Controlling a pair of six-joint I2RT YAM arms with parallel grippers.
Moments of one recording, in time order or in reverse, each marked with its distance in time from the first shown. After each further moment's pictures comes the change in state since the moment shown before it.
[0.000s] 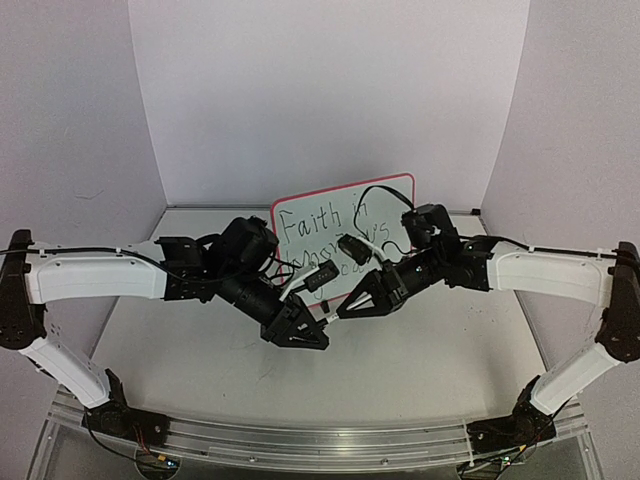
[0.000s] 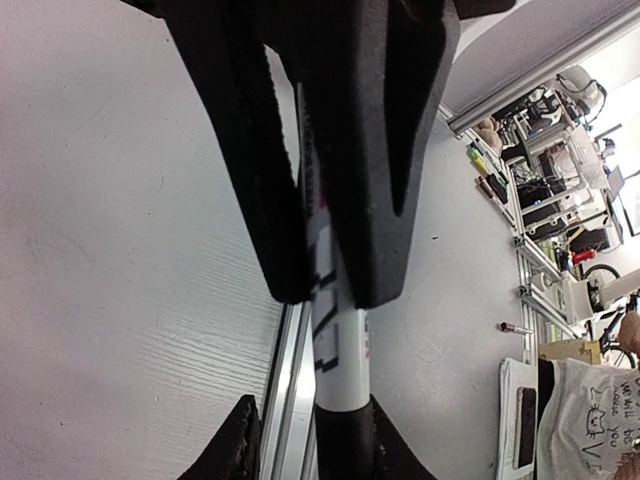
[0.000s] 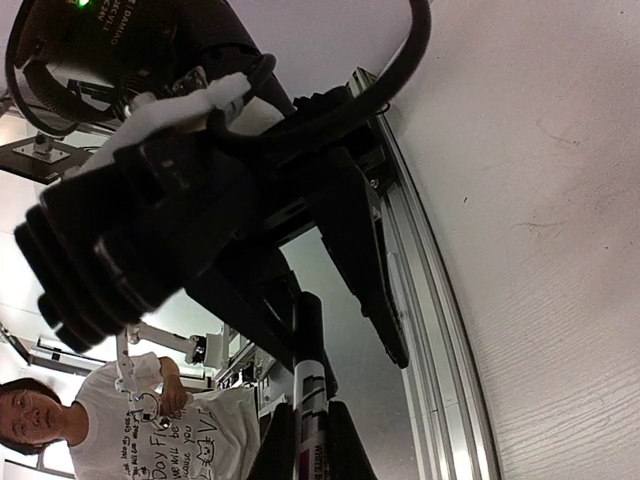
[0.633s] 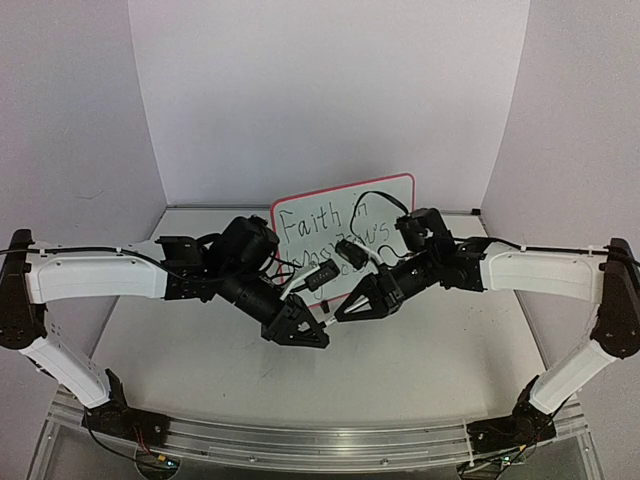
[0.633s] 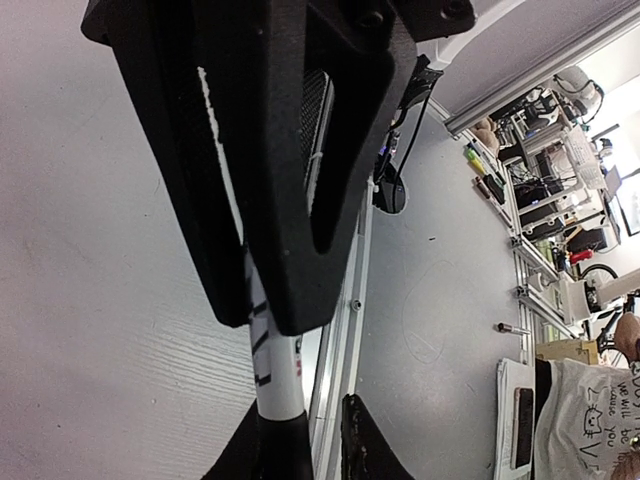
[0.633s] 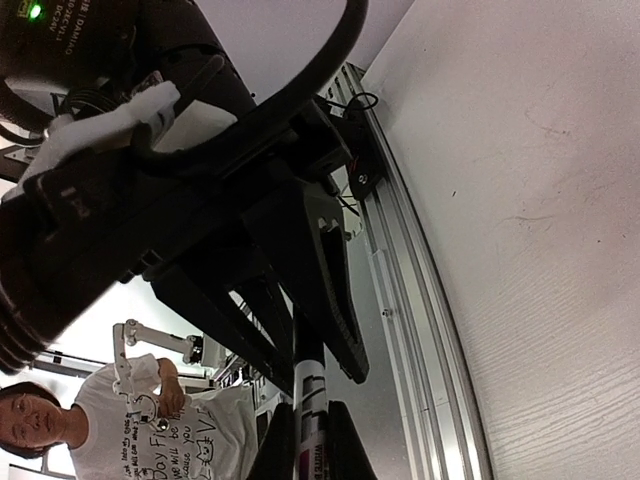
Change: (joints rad) left arm -0.001 0.008 0.006 0.001 0.009 -0.001; right arm -0.002 0.035 0.003 -0.004 0.003 -0.015
